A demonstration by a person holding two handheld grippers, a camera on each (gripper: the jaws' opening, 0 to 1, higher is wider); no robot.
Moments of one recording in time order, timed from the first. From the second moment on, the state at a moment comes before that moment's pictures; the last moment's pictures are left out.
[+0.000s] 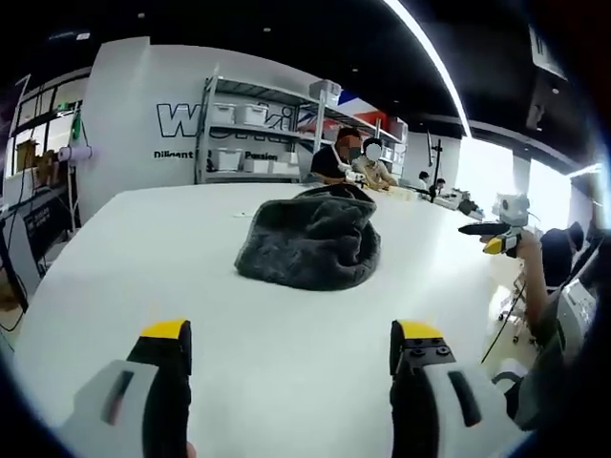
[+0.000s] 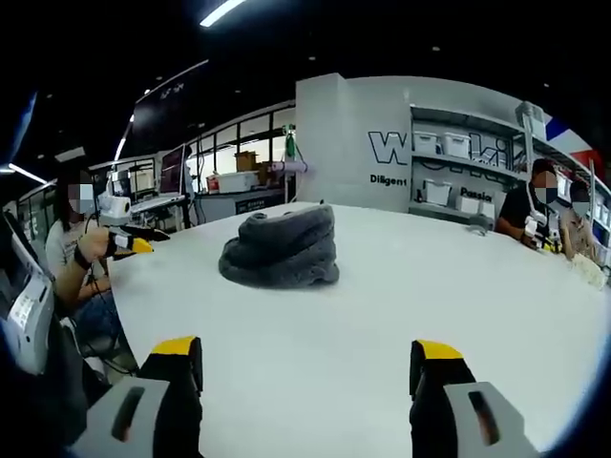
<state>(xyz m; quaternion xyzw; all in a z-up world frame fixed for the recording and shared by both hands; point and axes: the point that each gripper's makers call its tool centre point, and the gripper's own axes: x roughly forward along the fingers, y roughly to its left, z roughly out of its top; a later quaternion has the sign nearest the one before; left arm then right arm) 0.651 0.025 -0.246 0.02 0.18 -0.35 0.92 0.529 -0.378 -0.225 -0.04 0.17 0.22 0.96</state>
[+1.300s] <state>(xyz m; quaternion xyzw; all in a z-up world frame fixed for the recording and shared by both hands) 0.845 -0.101 -0.239 -0.01 0.10 -0.46 0.88 0.501 -0.389 -0.234 -0.03 0.18 0.21 0.96</state>
